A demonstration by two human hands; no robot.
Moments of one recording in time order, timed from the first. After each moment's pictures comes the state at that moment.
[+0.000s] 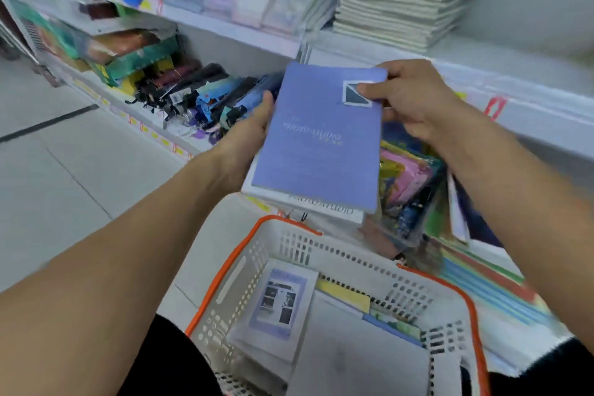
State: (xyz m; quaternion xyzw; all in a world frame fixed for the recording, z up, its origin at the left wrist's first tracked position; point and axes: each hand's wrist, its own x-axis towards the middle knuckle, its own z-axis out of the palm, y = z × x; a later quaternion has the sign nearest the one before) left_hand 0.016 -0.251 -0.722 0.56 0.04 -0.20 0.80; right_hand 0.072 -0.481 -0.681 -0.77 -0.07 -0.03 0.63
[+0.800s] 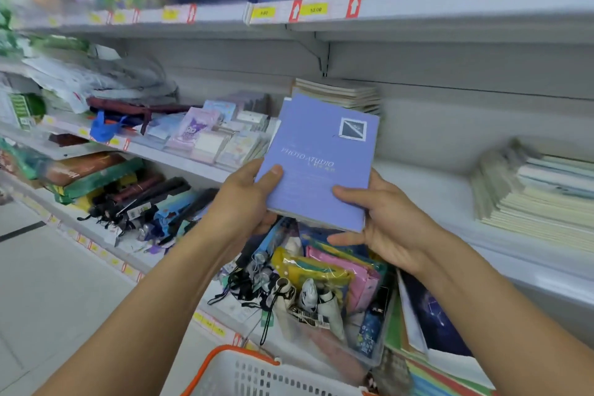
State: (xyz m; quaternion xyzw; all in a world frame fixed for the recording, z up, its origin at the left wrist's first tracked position) left_hand 0.028 -0.320 -0.622 0.70 -0.10 0.02 0.71; right_hand 0.001 -0.523 -0.618 -0.60 -0.12 0.06 0.79
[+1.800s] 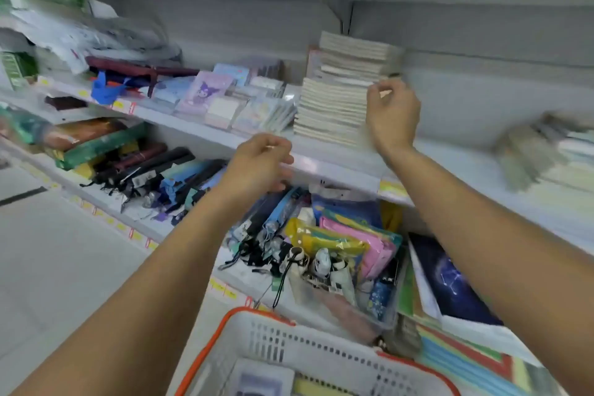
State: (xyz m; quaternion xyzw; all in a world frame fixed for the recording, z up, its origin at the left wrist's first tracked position) left_hand 0.055 -0.289 -0.646 0.73 -0.05 0.04 0.68; right_hand 0.150 -0.506 -0.609 -0.79 0.02 -0.46 0.41
